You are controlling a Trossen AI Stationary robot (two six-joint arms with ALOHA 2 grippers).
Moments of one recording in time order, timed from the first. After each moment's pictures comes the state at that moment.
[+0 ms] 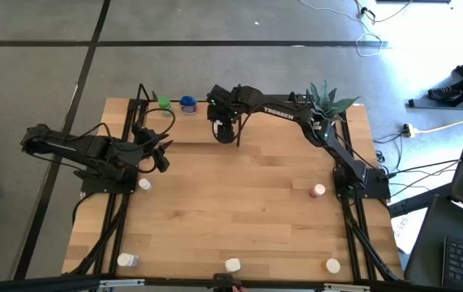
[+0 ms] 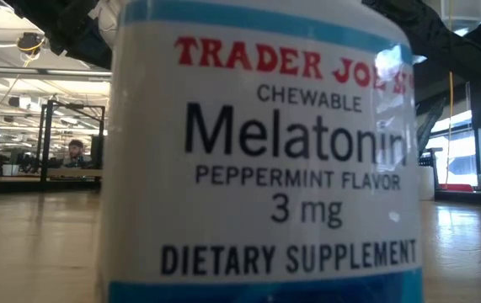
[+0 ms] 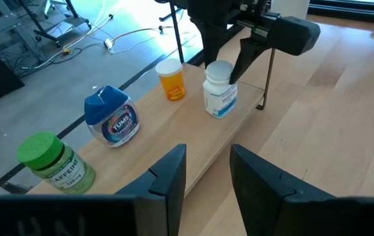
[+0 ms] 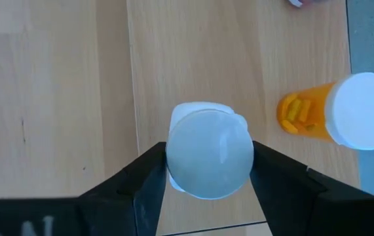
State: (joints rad) left arm -0.21 0.63 0.65 -0.56 -0.89 -0.33; right arm -0.36 2.39 2.35 -1.09 -0.02 -0.32
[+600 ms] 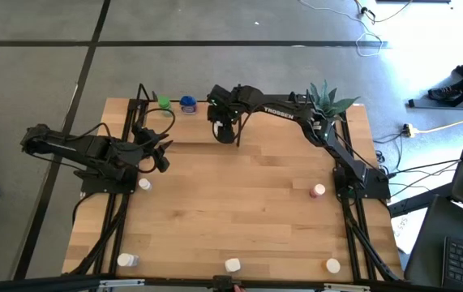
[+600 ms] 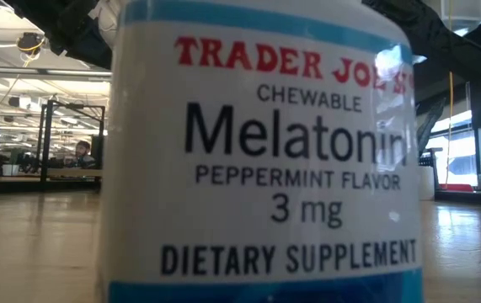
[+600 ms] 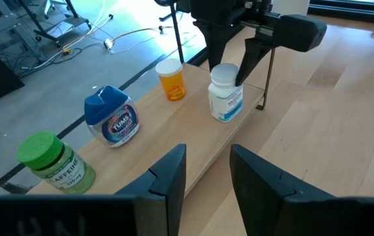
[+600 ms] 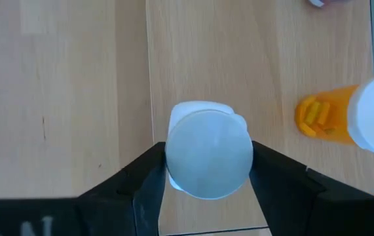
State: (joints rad) left arm -0.21 0.63 0.65 -0.56 -0.89 -0.33; right arm -0.36 2.39 2.35 -1.10 -0.08 -0.32
